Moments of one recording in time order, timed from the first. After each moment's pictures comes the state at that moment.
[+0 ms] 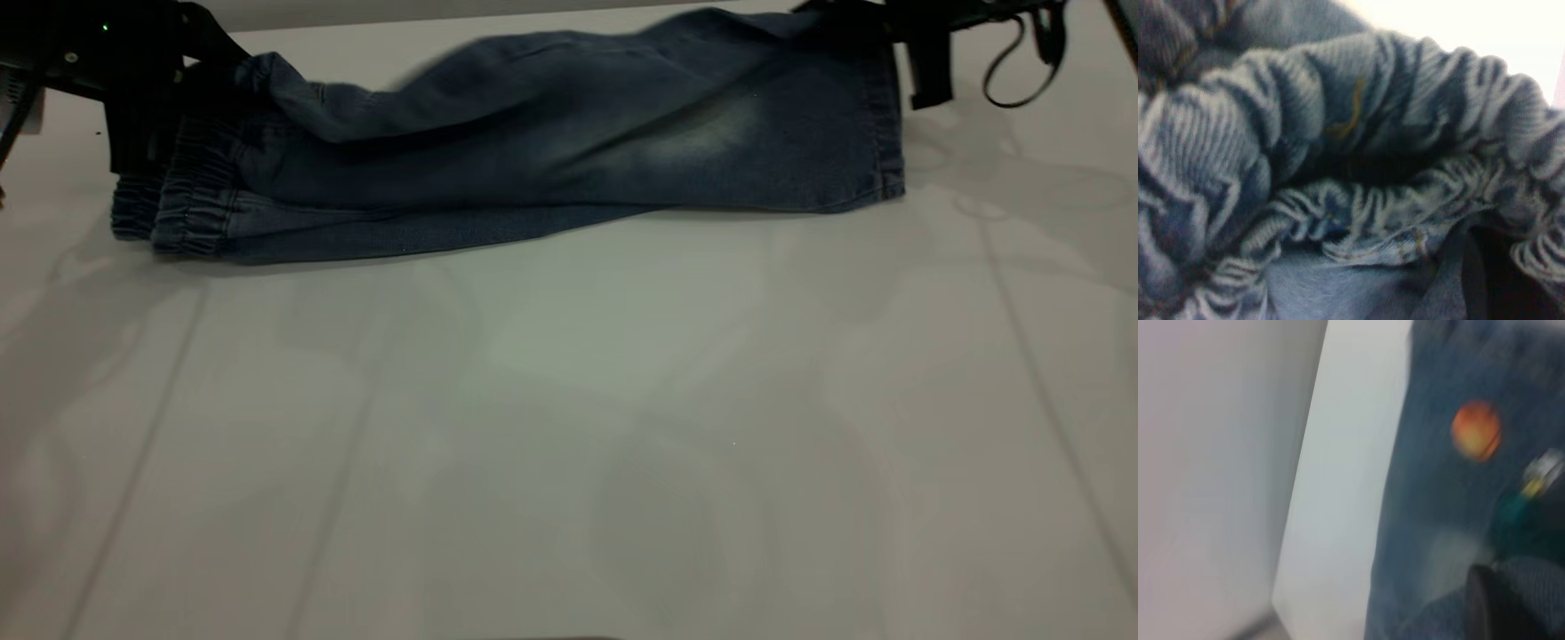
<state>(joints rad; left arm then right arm) 0.04 2.09 -1.09 -1.77 0.29 0.39 -0.05 2.37 -1.43 1.80 0.64 -0.46</state>
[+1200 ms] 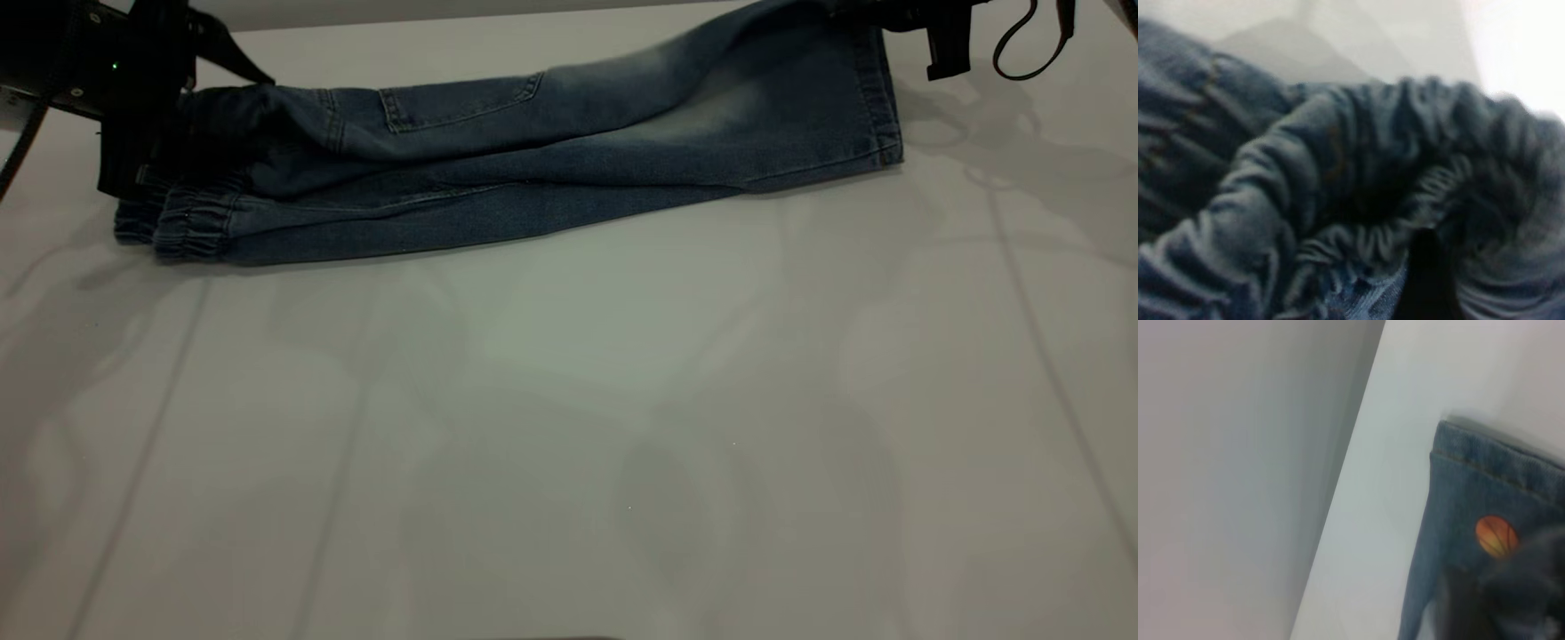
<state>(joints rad) 0.04 2.14 -1.11 -1.77 0.26 0.62 -0.06 2.42 -1.55 1.80 0.57 -0.45</state>
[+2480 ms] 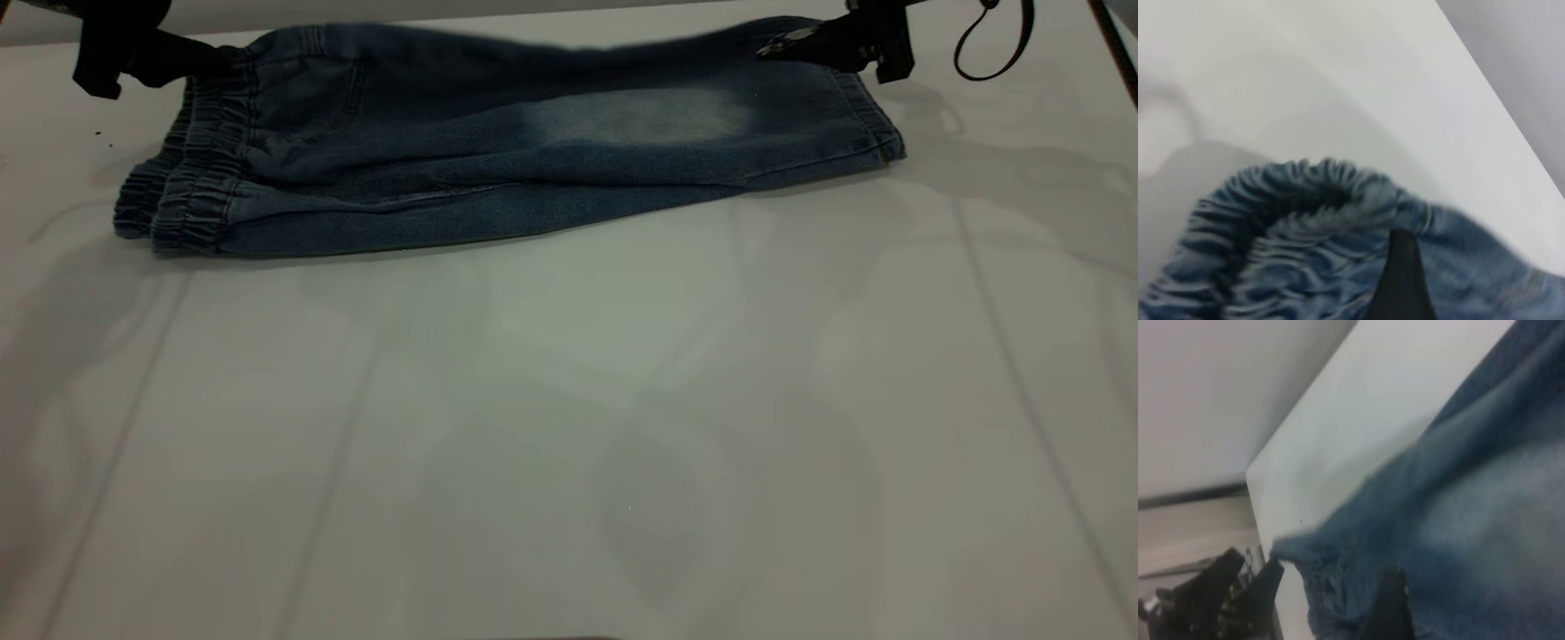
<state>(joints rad) 0.04 2.14 -1.26 -1.78 0.21 0.89 -0.02 2.42 -1.55 1.67 0.85 -0.69</state>
